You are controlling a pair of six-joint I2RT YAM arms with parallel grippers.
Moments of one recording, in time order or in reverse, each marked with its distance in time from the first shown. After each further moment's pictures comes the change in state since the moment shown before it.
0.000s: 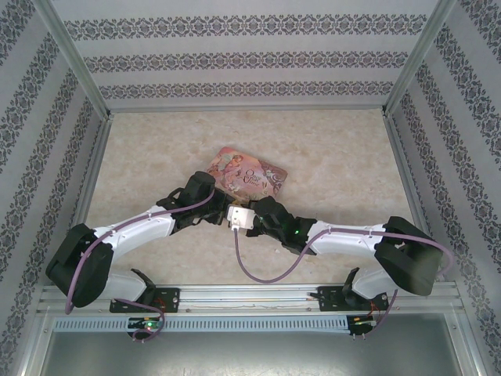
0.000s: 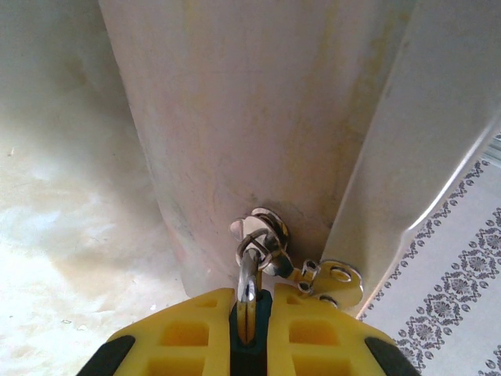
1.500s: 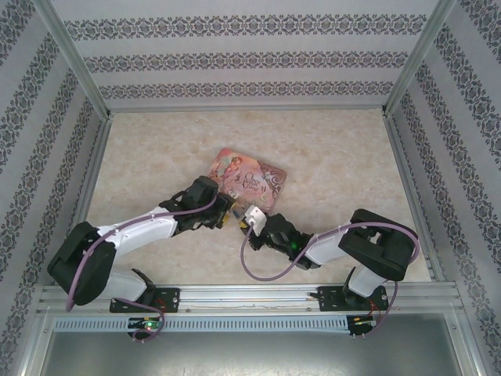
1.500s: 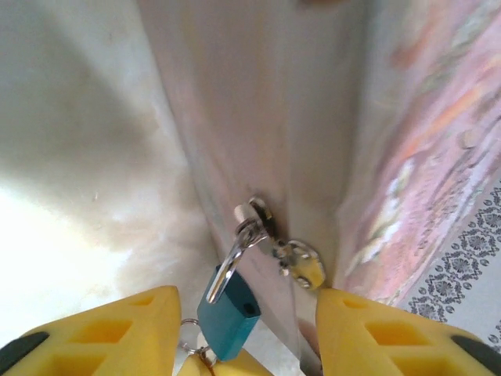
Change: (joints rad) left arm -0.021 0.003 -0.015 -0.071 -0.100 0.114; right arm -0.006 0.187 -0.268 0.551 -0.085 0.683
